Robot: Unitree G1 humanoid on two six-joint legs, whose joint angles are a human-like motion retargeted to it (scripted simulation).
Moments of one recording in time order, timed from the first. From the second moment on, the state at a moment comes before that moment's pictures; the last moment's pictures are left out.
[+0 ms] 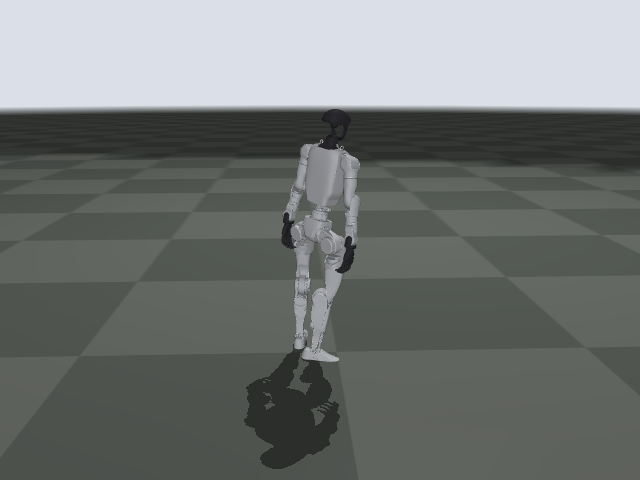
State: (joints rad) left arm 0.04 0.14 0.32 1.63 0.23 0.09 -0.33; right arm 0.06 -0.27 -0.10 1.53 -0.32 0.10 0.15; waist 0.01 0.02 -0.08; left_leg -0.19 0.12 0.71 0.08 -0.06 -0.09; right_leg -0.04 -0.11 -0.97 -0.02 -0.04 0.04
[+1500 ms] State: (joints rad) left arm 0.00 0.09 0.29 1.61 0.20 0.11 -0.32; right arm 0.09 -0.20 -0.08 1.47 -0.39 0.09 0.15; waist -0.05 0.01 -0.10; left_leg -0.02 -0.04 0.30 0.03 -0.06 -0.01; right_leg -0.06 -0.14 -0.58 0.07 -0.06 0.09
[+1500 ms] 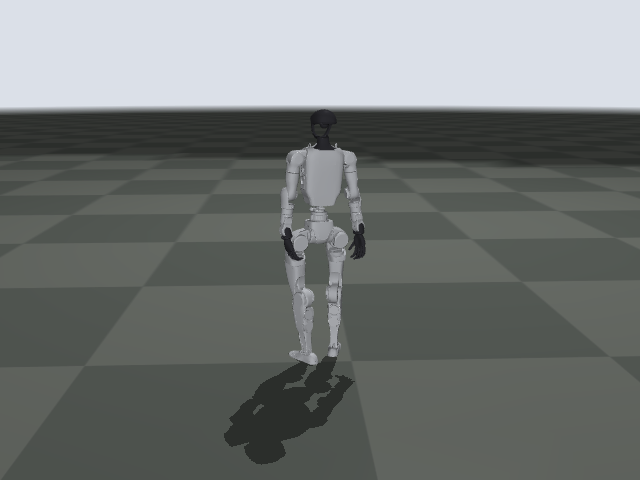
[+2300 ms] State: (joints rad) left arm 0.09 0.16 0.35 1.56 0.23 0.13 -0.38; right arm 0.05 -0.22 -0.12 1.70 -0.17 0.09 0.04; waist -0.11 0.07 -0.11; left_leg 0.08 0.10 1.06 0.04 -0.19 -0.08; right_leg -0.09 -0.17 -1.11 0.16 -0.06 -0.03
